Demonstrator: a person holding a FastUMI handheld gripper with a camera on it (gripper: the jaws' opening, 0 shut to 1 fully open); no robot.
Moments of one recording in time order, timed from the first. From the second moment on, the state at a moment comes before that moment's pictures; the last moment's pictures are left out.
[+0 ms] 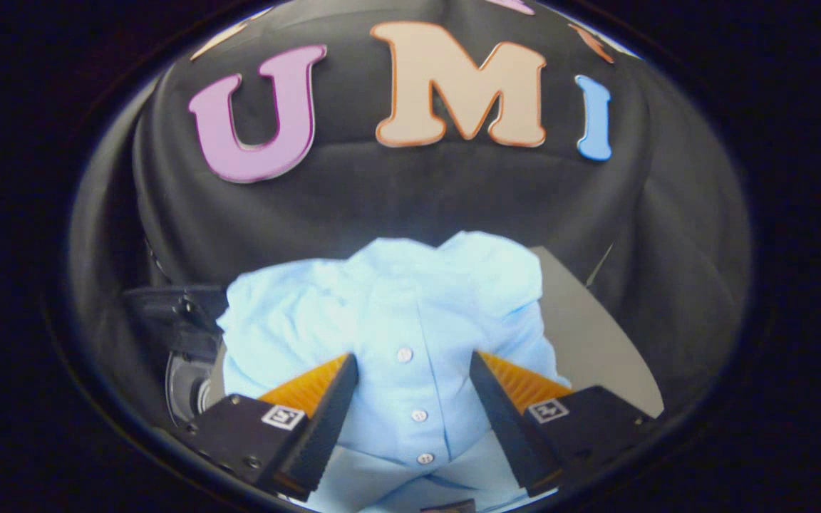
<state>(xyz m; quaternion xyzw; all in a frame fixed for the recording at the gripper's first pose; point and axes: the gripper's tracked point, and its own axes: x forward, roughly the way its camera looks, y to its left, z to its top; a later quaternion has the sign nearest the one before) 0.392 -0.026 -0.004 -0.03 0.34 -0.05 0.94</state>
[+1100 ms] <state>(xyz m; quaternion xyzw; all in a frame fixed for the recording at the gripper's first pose) 0.335 -0.020 0.027 0.06 0.31 -0.05 0.95</state>
